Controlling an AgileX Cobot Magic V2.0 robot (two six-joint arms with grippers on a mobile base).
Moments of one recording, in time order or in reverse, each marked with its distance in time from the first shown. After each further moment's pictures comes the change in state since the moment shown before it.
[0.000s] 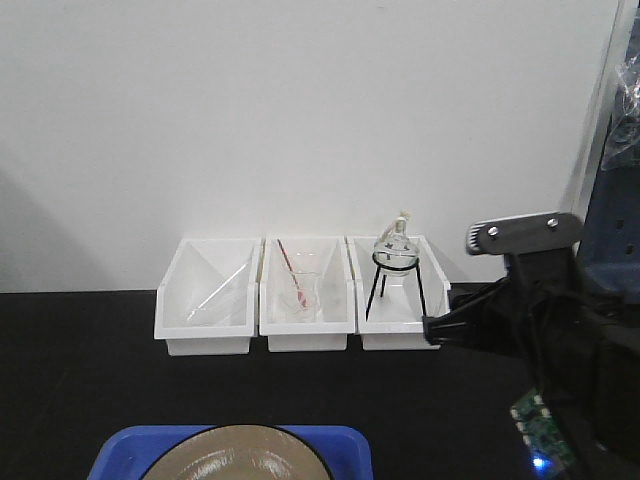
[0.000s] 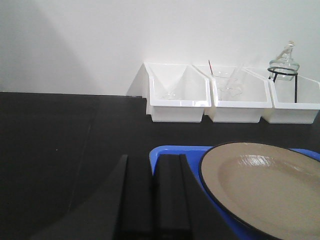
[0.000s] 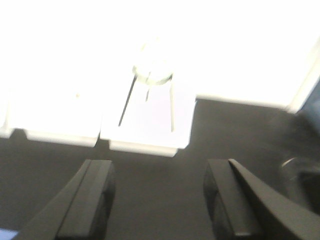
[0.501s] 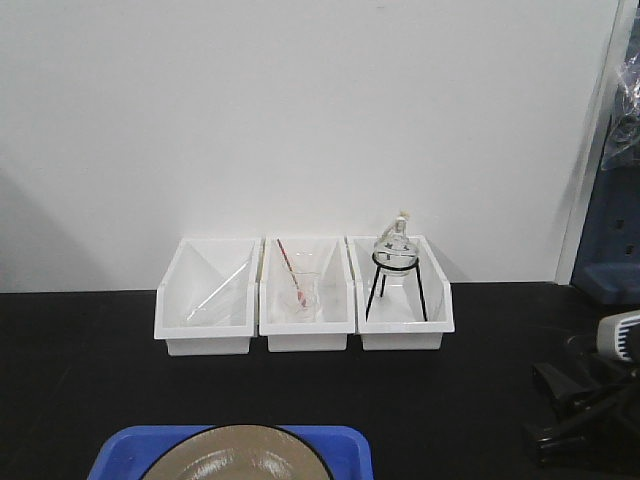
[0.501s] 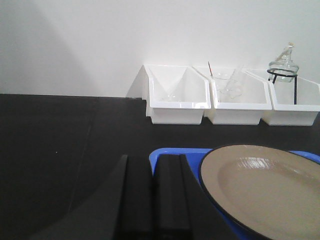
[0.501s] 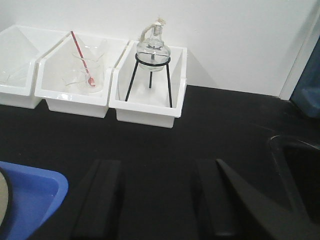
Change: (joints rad) left arm 0.000 0.000 0.000 0.000 -0.015 0.000; right arm 0.000 -0.407 0.375 0.010 0.070 -0.015
